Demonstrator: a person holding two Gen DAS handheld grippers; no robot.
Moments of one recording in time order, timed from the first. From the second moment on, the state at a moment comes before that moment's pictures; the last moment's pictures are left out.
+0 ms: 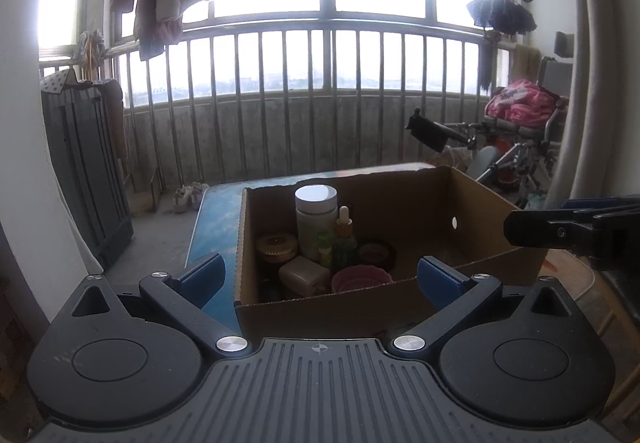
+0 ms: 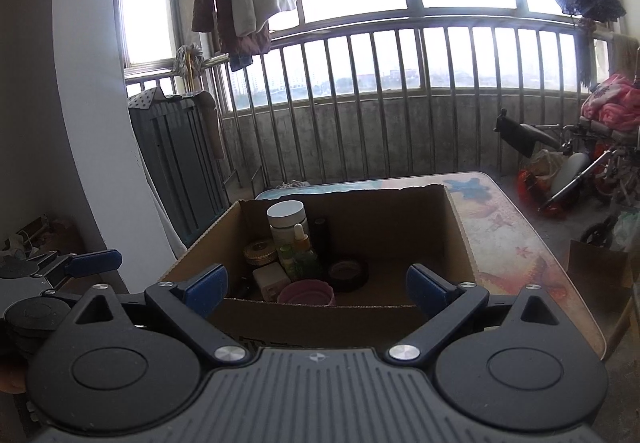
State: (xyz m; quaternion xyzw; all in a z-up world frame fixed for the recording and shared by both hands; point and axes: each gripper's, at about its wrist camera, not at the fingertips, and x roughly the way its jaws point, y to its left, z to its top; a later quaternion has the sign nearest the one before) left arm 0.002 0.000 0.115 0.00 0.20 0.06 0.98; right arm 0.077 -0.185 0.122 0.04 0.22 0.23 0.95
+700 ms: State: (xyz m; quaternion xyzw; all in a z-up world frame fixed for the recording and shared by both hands) left arm 0.007 -0.001 0.107 0.02 0.21 0.05 0.98; right arm 0.082 -0.195 0.119 0.04 0.23 0.21 0.95
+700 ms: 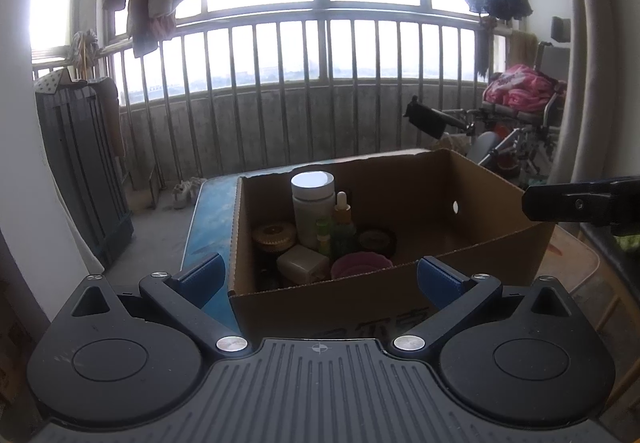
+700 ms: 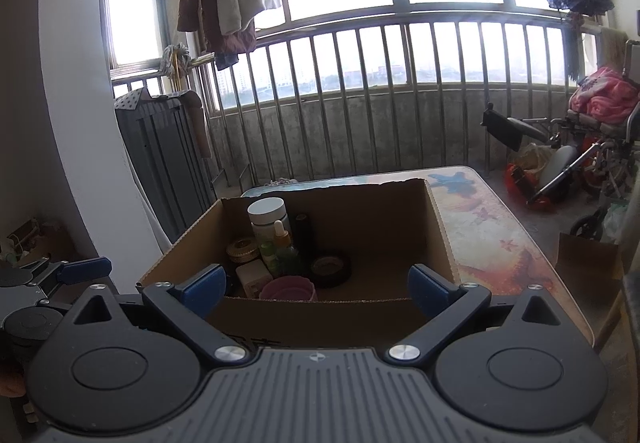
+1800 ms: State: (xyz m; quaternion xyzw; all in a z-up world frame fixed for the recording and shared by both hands) left arm 0.007 -0.002 0.107 0.02 0.22 0.04 0.97; right arm 0.081 -0.202 0.113 0.05 0.23 0.21 0.95
